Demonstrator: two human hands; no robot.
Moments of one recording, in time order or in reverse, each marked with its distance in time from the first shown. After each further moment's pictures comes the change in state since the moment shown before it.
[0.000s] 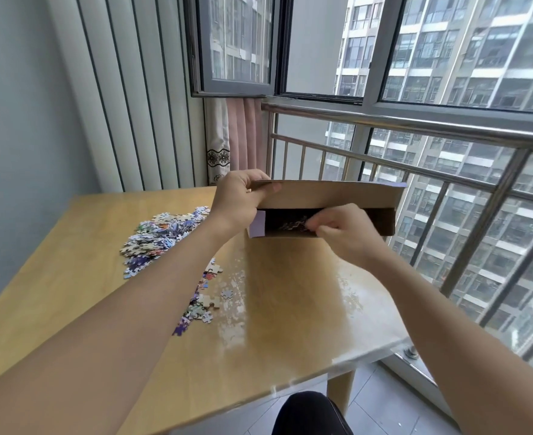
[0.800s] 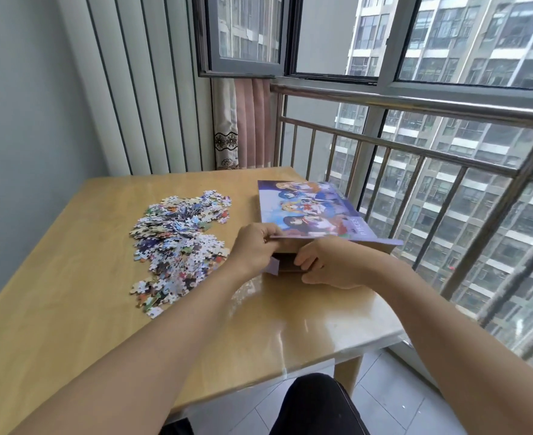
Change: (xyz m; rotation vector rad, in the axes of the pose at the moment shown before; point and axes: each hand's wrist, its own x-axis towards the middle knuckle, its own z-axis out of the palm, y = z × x) left_hand -0.067 -0.078 0.032 0.182 -0.195 -0.263; right_hand -0.019 -0.002 0.036 -0.378 -0.647 -0.145
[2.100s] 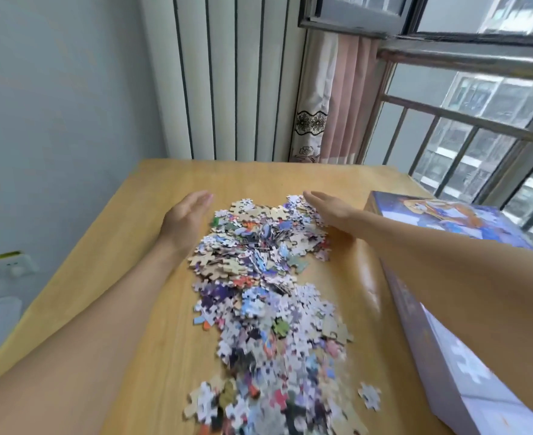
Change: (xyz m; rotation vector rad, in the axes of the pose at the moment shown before) left_hand 0.102 -0.243 -0.230 -0.140 0.392 -0.353; right_hand 0.406 -0.024 0.021 0.550 0.050 0.168
